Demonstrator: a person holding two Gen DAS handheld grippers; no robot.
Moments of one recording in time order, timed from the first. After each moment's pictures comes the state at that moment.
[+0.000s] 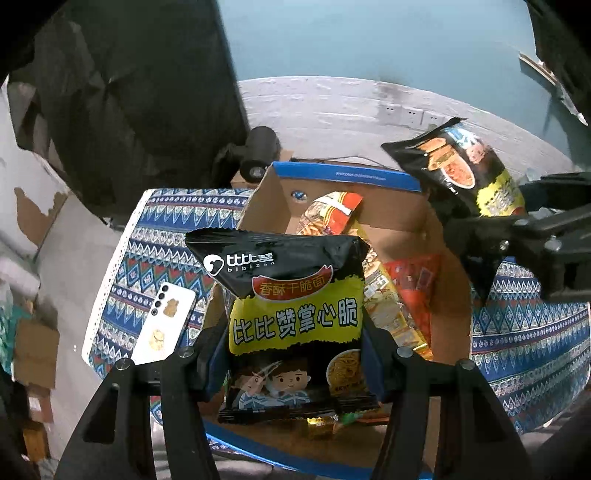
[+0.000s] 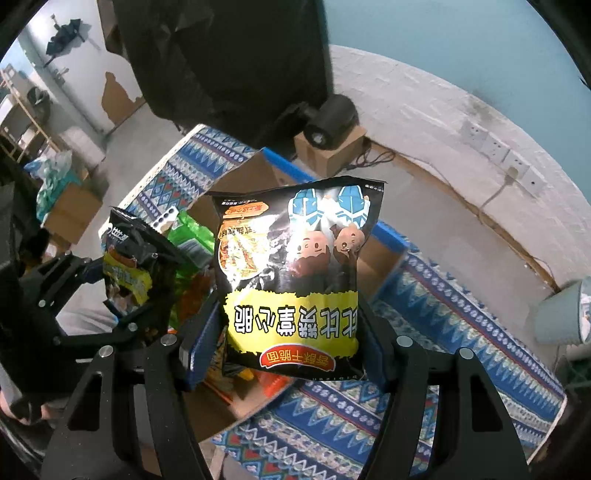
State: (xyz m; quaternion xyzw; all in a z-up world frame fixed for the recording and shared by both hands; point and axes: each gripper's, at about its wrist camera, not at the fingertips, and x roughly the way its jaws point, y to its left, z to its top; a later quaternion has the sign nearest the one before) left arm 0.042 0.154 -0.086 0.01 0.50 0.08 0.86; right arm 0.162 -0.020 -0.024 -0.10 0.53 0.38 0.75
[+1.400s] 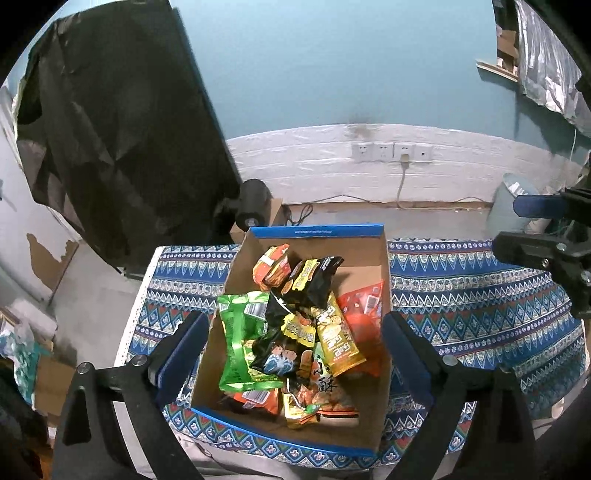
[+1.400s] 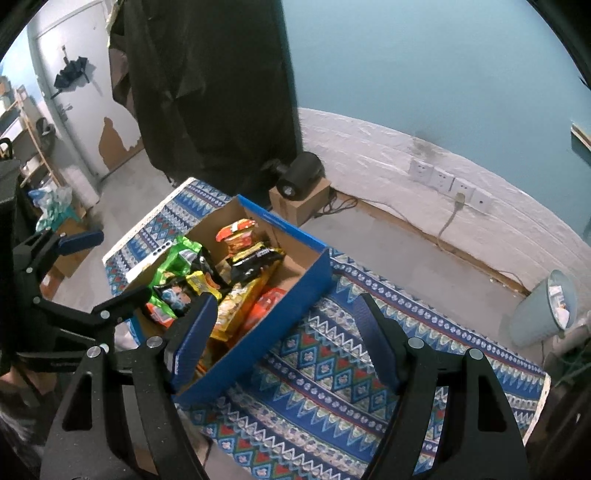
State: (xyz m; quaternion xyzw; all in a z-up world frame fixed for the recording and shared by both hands) left arm 0.004 0.085 -0.005 0.07 0.43 0.07 0.90; right arm 0.112 -0.135 0.041 -0.06 0.43 0.35 0.83
